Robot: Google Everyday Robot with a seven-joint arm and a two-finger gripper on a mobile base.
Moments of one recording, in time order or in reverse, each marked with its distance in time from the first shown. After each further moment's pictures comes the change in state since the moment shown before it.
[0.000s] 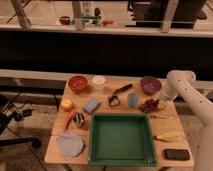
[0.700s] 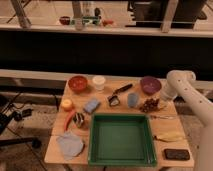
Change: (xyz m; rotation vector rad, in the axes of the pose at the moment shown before) arm 0.001 0.000 0.000 -0.001 0.002 0.001
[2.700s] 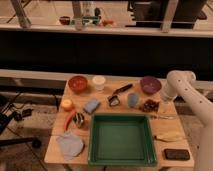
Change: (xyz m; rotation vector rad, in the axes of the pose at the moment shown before) arm 0.001 0.001 0.001 -0.003 0.000 0.001
